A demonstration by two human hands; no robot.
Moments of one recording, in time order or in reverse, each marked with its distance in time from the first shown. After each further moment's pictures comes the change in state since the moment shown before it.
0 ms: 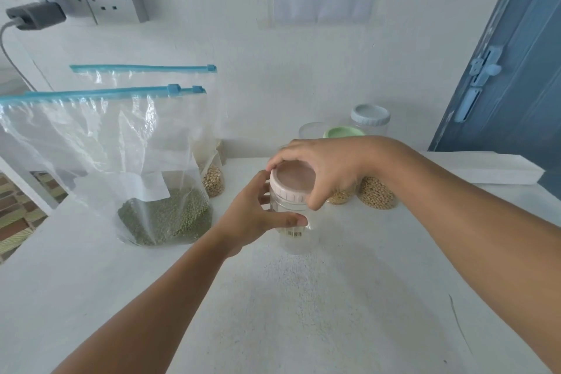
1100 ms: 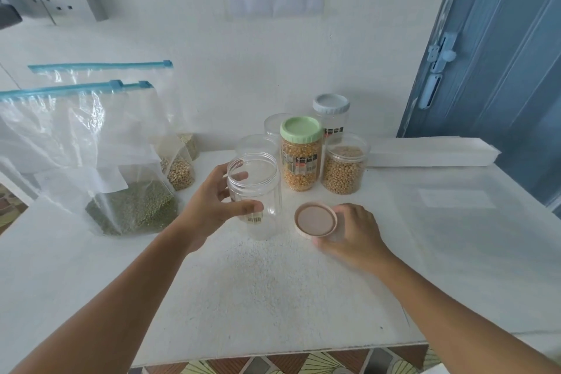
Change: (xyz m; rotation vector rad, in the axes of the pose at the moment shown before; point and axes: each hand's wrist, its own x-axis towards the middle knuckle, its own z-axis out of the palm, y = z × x) left_hand -0.013 0.006 0.022 -0.040 0.086 -0.097; right_hand -0.075 0.128 0.200 0.266 0.602 0.497
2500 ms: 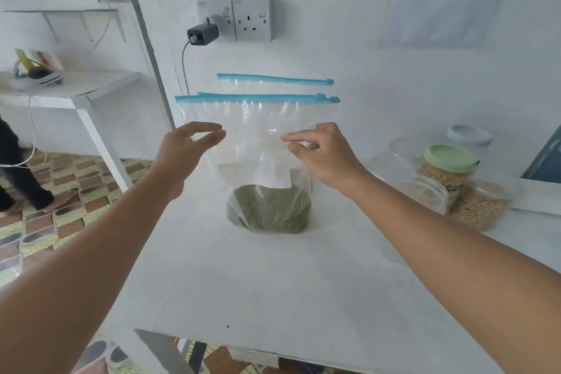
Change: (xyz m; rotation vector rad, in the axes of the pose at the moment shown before) left_hand -0.084 0.056 -0.290 0.214 0.637 0.061; right_hand 0.065 -0.366 0.027 0.392 0.011 -0.470
